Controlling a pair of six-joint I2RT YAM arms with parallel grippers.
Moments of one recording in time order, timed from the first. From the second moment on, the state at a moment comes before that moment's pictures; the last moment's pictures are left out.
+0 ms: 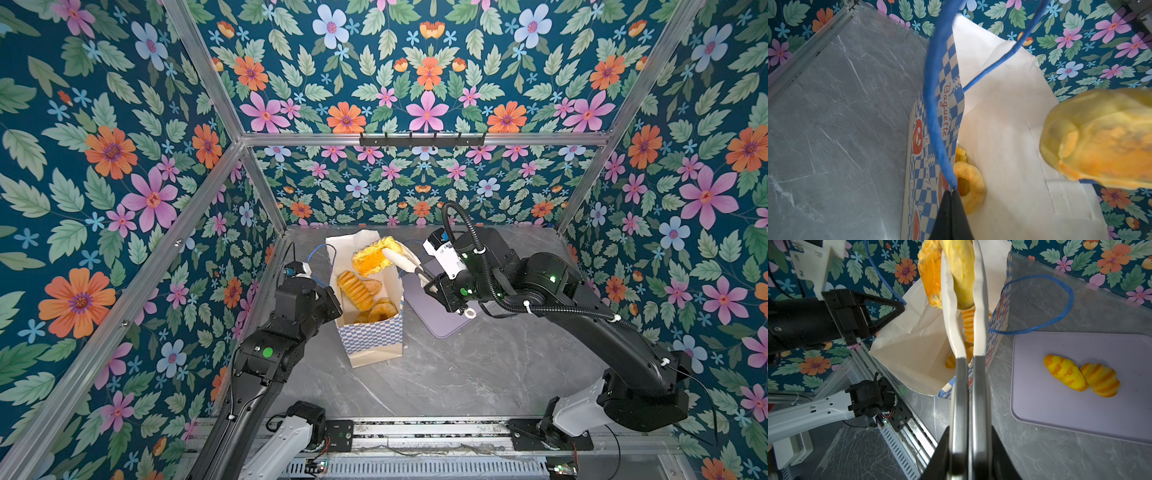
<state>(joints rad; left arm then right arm) -0.36 0.78 1.01 -0.80 -0.12 -0.62 0.95 1.51 1.93 -1.15 0.01 0.29</state>
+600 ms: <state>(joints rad) -0.36 0.79 1.01 -0.80 -0.12 -0.62 1.00 1.59 1.96 -1.22 0.04 0.27</state>
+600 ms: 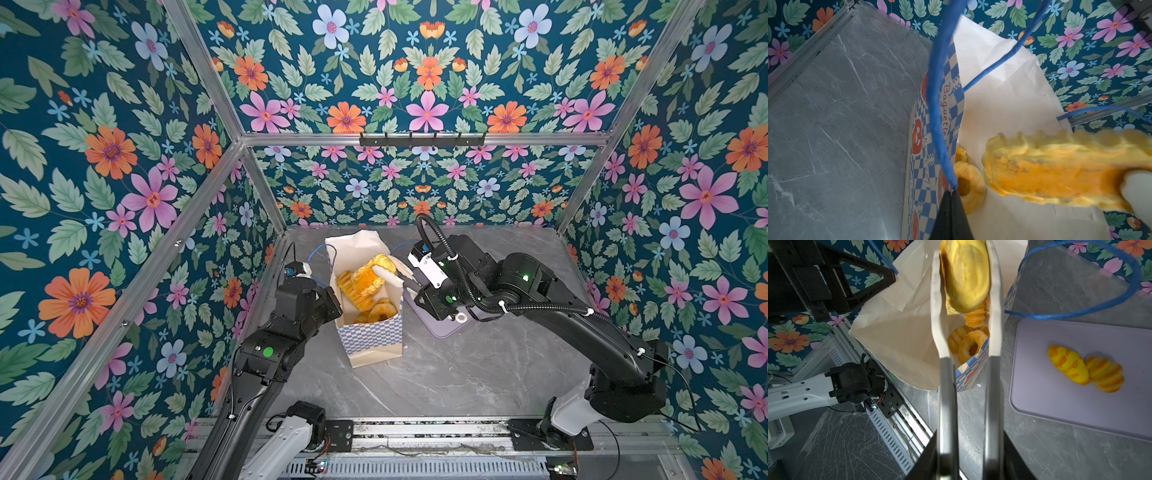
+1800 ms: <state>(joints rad) -0.36 0.78 1.01 -0.80 -0.12 -0.62 0.93 1.37 1.83 -1.01 0.13 0.27</state>
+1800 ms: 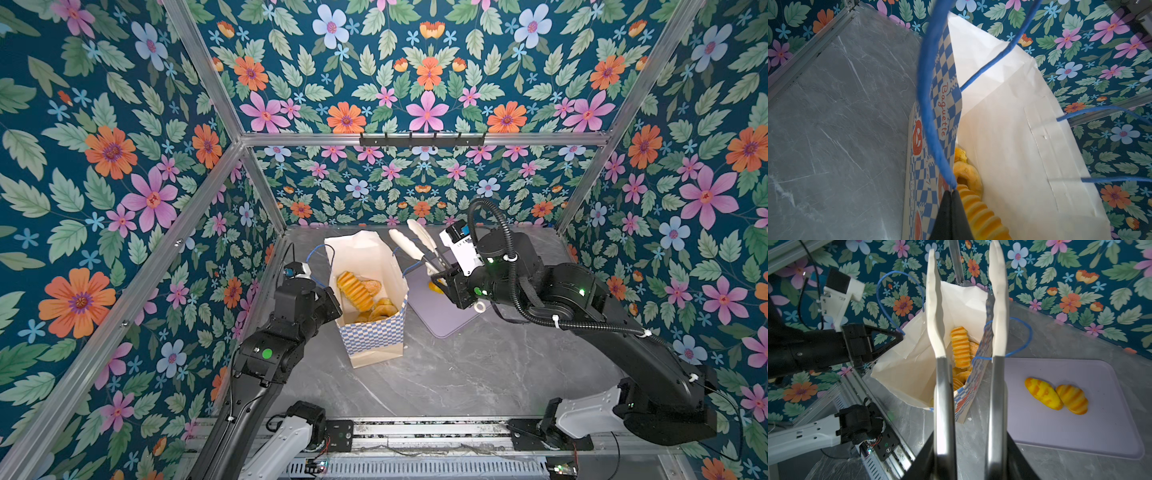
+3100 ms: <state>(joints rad) -0.36 0.78 1.00 -0.80 -0.12 -0.62 0.29 1.45 1.29 -0.88 -0.22 0.49</state>
